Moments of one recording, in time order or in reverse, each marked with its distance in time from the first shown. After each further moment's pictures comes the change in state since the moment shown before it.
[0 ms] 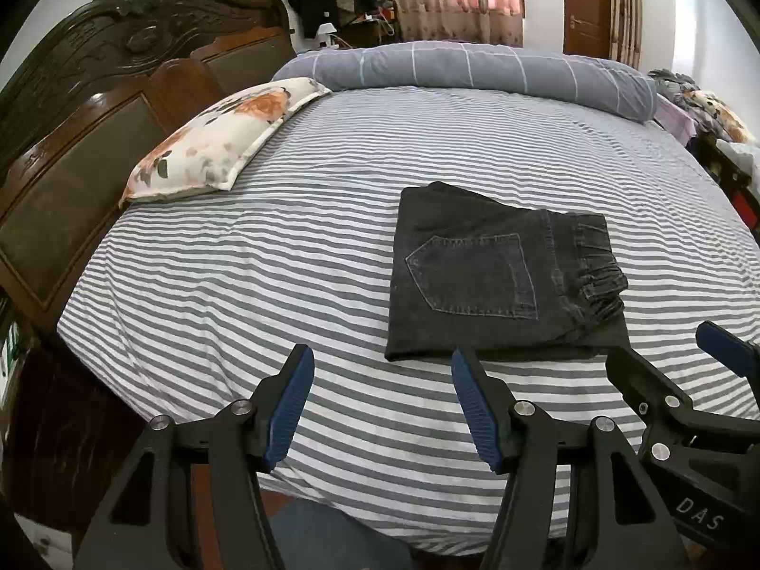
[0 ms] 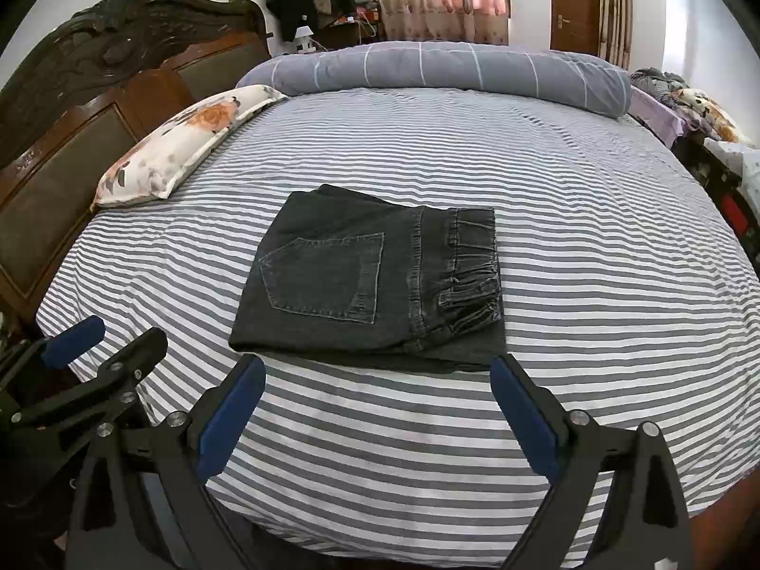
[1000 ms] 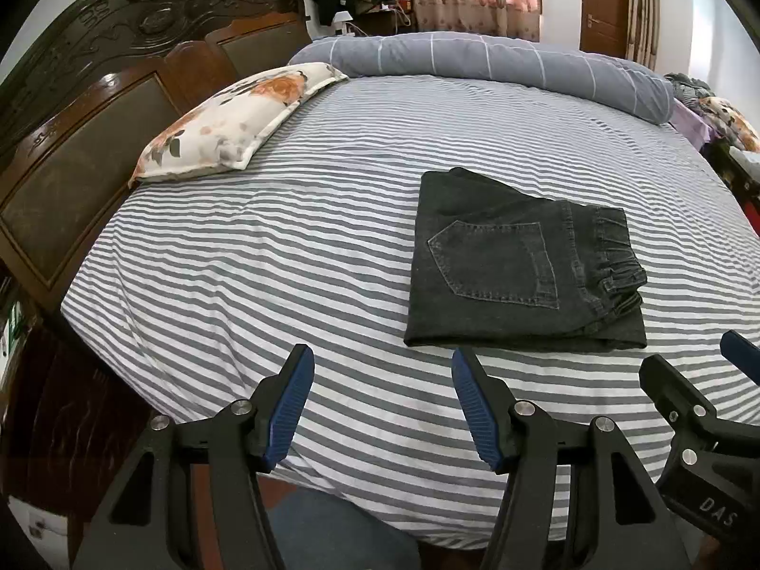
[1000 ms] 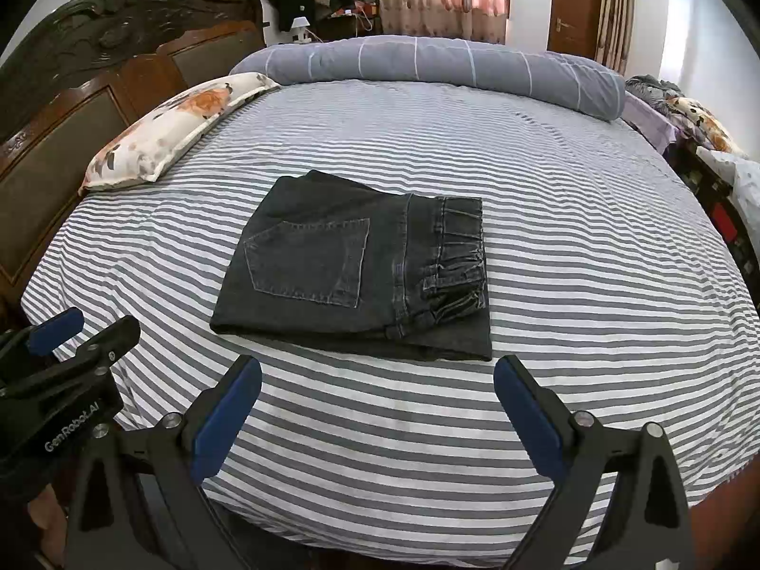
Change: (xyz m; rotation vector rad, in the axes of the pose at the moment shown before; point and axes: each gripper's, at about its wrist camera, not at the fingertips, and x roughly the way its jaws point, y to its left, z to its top) left arm 0.007 0.014 -0.010 -0.044 0.031 0.027; right arm 0.002 -0.004 -0.009 -0.029 0.022 -0.050
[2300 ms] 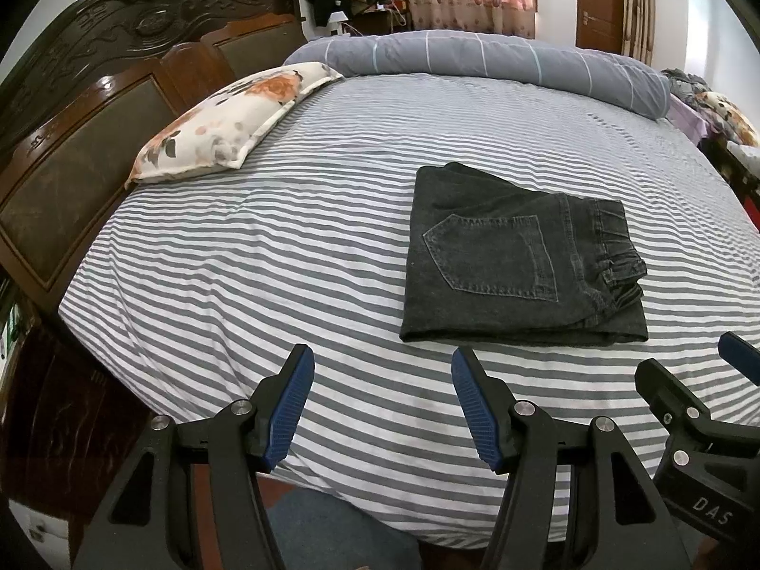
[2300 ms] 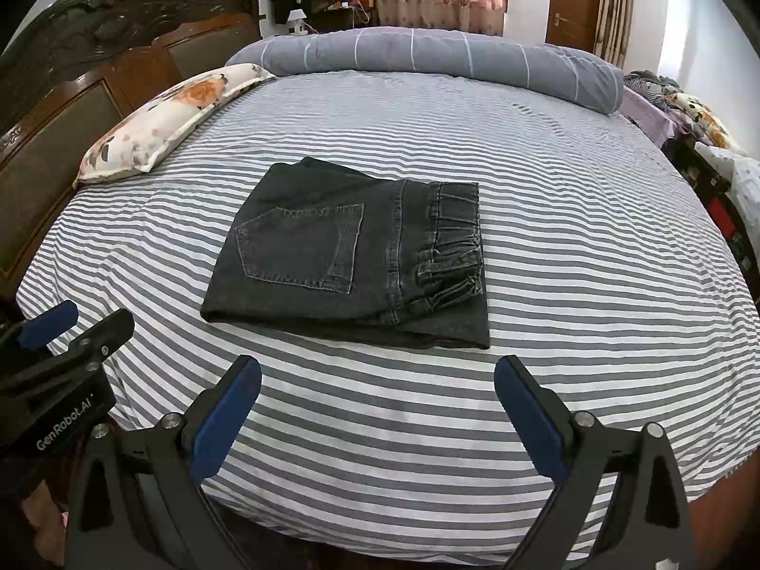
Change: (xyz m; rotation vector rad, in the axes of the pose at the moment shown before) left arm 0.005 -0.002 -0.002 0.014 0.001 -0.007; right arm 0.007 -0.004 -0.008 -0.003 0.022 -0.009
